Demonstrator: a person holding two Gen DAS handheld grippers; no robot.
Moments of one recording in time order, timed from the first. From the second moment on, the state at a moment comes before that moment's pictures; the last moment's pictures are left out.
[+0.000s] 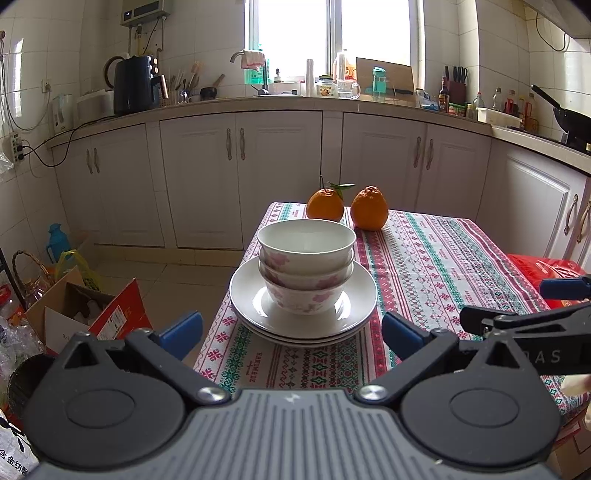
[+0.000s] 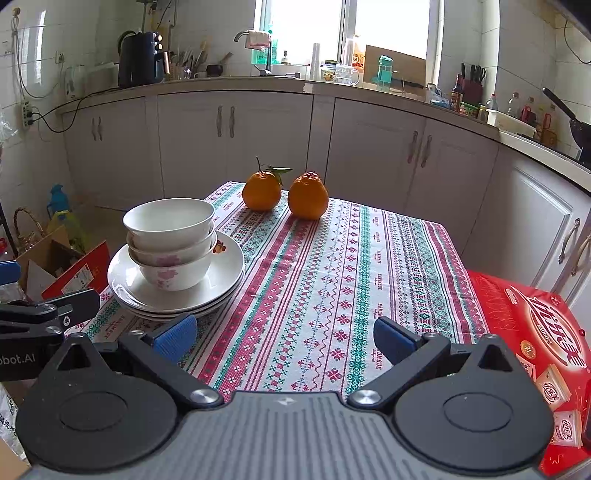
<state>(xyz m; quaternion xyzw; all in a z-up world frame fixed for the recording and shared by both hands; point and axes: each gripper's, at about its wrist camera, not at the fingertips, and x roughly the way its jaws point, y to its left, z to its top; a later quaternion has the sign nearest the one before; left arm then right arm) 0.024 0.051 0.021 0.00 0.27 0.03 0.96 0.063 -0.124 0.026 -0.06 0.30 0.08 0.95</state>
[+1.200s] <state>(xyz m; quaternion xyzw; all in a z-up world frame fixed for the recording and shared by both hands) 0.022 0.049 0.026 0.00 0.26 0.03 0.96 0.059 -0.125 0.031 -0.06 0.29 0.07 0.95</state>
